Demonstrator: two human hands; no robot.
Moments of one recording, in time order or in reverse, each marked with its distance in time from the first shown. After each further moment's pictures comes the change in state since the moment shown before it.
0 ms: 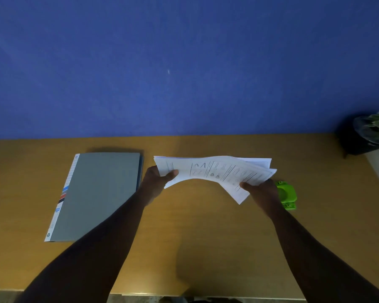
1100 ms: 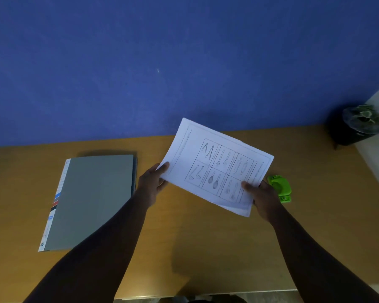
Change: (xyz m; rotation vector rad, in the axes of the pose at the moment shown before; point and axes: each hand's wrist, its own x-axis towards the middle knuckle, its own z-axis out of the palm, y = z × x) left_hand 0.011 -0.007 0.008 -0.471 0.074 -0.377; right_hand -0.007 0.029 -0.007 0.431 -0.146 0.186
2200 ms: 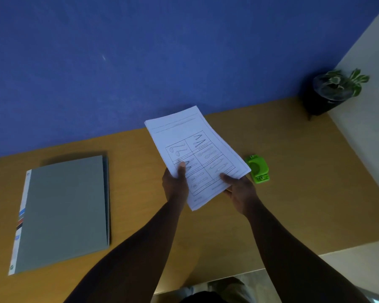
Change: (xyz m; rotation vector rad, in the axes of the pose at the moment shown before) left_hand -0.011 -0.093 0.134 0.228 0.191 0.391; right_hand -0.001 0.025 -0.011 0.359 0.048 0.110
